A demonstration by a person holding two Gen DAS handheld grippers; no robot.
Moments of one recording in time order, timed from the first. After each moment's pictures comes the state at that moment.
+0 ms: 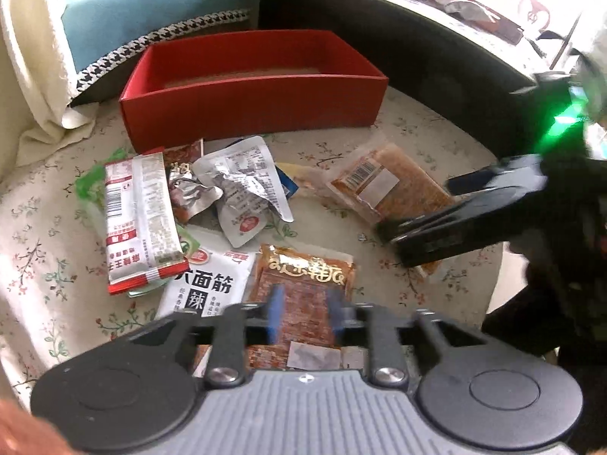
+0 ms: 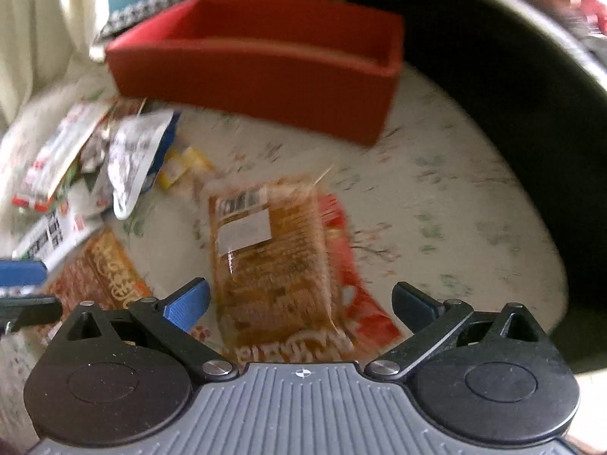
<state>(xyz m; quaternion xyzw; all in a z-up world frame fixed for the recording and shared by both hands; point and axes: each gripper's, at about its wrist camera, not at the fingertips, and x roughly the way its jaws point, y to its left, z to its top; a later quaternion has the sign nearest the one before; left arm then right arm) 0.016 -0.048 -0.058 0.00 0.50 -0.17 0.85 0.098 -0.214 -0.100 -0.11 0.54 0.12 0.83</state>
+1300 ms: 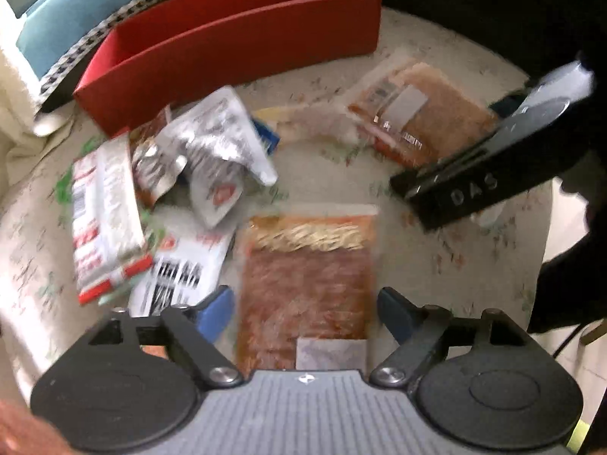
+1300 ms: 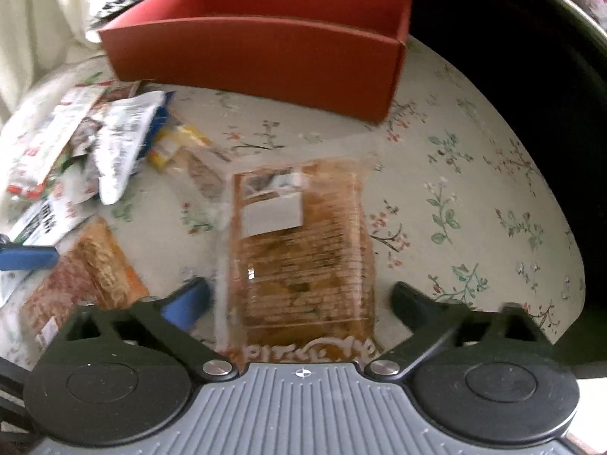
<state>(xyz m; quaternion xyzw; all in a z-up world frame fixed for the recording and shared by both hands) 0.038 -0.094 -0.099 0.11 0.55 -0.14 0.82 0.102 -0.227 -0.116 -0.09 0.55 0.12 0.82</state>
